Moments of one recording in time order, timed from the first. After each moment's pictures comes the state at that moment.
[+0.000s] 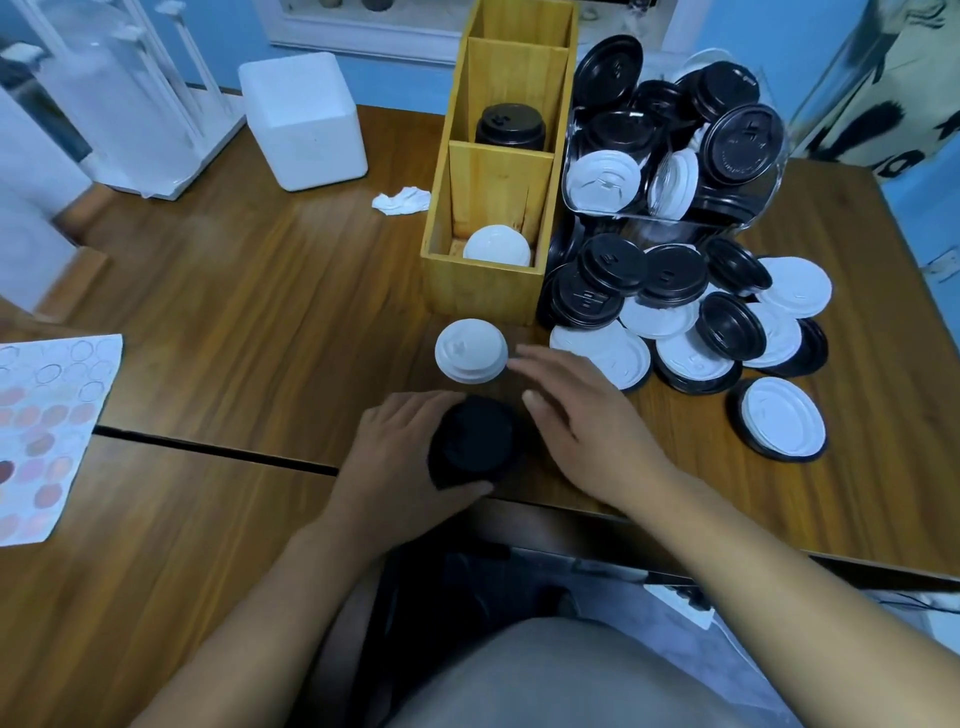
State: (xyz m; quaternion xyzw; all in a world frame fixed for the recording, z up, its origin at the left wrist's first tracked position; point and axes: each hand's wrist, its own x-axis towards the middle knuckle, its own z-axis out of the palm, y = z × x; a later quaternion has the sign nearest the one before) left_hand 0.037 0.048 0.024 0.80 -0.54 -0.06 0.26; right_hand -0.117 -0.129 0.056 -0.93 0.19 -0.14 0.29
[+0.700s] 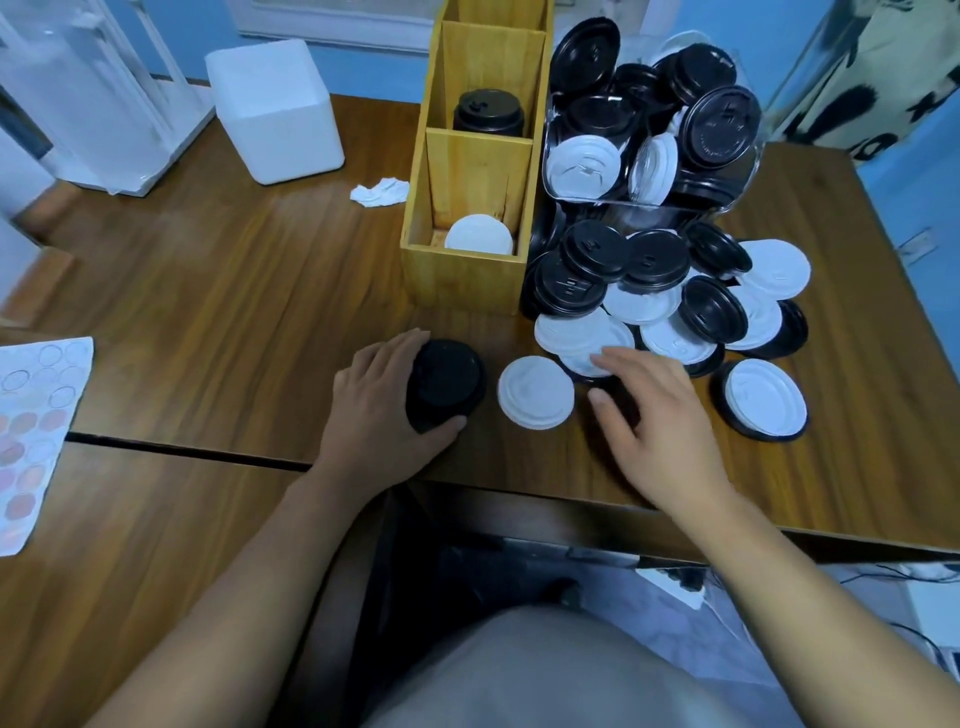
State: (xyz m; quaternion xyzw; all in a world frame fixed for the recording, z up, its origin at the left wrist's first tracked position) left_hand 0.062 0.024 0.019 0.84 -0.48 -0.06 0.25; right_hand -0.175 -0.153 0.036 -0.91 0.30 -0.23 0.19
